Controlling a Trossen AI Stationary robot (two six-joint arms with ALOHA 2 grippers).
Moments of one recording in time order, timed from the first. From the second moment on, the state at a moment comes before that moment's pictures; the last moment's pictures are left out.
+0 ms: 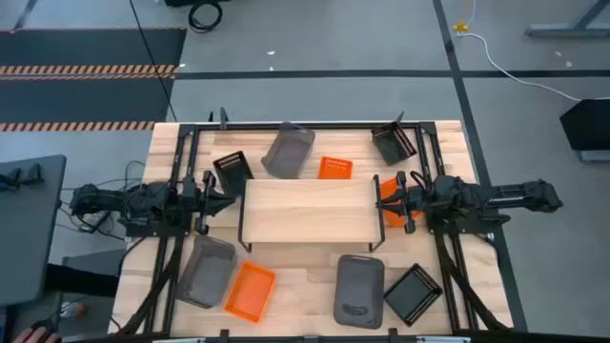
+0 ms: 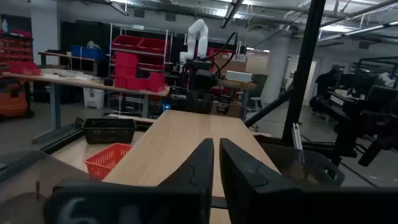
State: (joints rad) left arm -0.12 0.02 0.01 0.19 -0.17 -0.12; right arm 0.00 0.16 0.01 0.05 -0.05 -0.07
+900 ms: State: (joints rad) left arm -0.12 0.02 0.01 0.19 -0.17 -0.12; right arm 0.00 0.16 0.01 0.05 -0.05 -0.07
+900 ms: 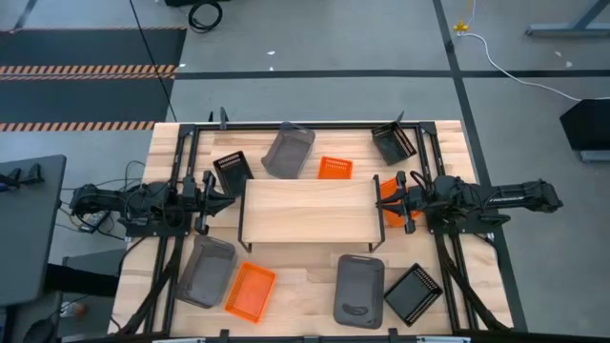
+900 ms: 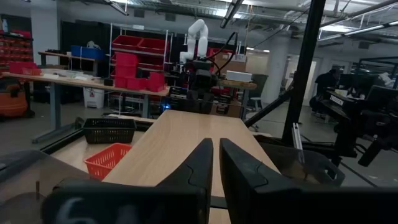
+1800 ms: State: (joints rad) left arm -0.12 0.02 0.01 0.19 -0.17 -0.12; right arm 0.00 0.16 0.01 0.05 -0.05 -0.07
